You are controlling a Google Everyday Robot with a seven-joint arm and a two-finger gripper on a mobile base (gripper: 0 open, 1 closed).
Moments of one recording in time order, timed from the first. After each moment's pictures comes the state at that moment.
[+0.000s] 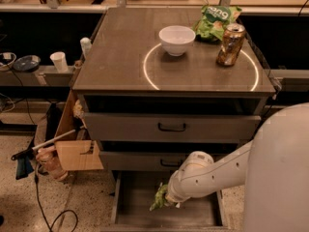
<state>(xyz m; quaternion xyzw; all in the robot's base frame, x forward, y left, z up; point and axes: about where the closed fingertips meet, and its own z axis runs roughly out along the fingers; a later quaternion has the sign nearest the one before) 0.453 -0.071 0.415 -0.58 0.80 0.05 0.15</state>
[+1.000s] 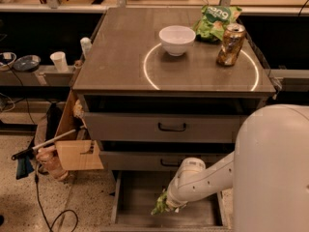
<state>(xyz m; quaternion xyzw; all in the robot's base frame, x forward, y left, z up) 0.451 -0.074 0.356 -0.56 0.82 0.05 0.11</state>
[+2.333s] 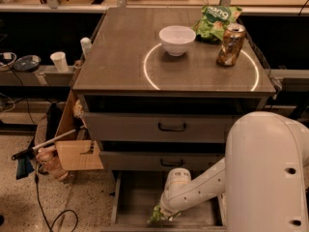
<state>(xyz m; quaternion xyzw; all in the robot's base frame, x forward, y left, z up) 0.436 -0.056 0.294 -0.55 0.83 0.04 0.08</state>
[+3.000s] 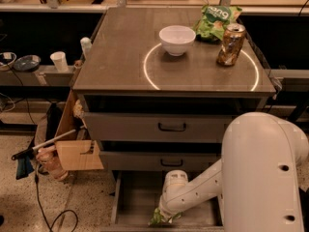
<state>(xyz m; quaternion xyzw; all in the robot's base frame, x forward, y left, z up) 0.431 -0.056 0.282 -0.55 0.83 0.03 0.07</state>
